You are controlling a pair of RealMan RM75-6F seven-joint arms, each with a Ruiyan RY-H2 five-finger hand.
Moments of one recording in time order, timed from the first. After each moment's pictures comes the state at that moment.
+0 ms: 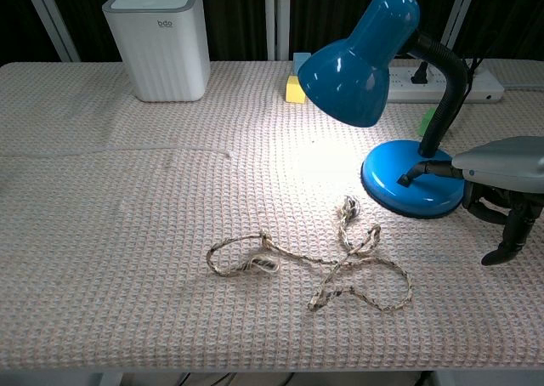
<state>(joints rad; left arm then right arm) -0.11 -1.18 -0.04 -1.52 1.46 1.45 0.05 0.69 -1.28 -0.03 -1.89 -0.79 0.91 -0.73</state>
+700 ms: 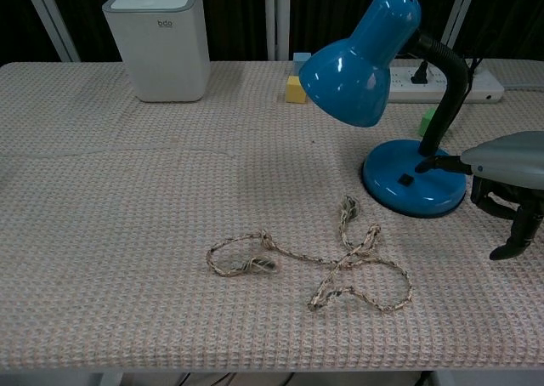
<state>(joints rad) -0.11 -1.18 -0.04 -1.52 1.46 1.45 0.04 0.71 -1.27 -0.08 -1.91 -0.82 1.01 -0.72</state>
